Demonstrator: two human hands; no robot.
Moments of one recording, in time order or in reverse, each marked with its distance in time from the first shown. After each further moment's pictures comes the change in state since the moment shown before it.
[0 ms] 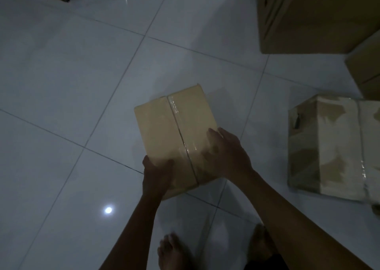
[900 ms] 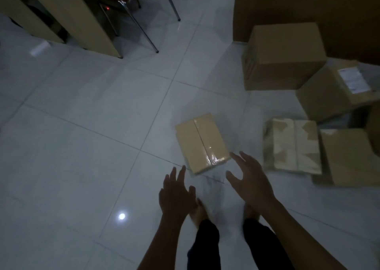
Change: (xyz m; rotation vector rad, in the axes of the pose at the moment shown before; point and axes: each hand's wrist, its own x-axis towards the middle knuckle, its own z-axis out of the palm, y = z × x) left_hand -0.316 0.095 -0.215 0.800 -0.087 0.349; right_hand -0.312 -0.179 -0.192 0.120 0.125 0.083
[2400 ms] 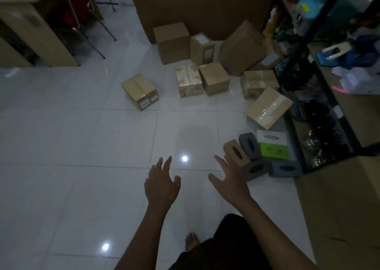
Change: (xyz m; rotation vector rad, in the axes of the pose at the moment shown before) left_hand -0.888 -0.146 0.325 0.058 0.186 0.372; right_hand -1.011 0.240 0.121 0.323 0.274 0.173
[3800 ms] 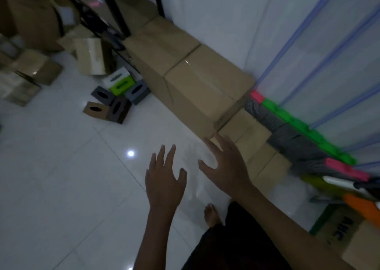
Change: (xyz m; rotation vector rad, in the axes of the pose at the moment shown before) left_hand -0.681 0.253 0.361 0.185 -0.235 0.772; right_hand -0.682 0.513 -0.146 -0.039 0.557 0.333
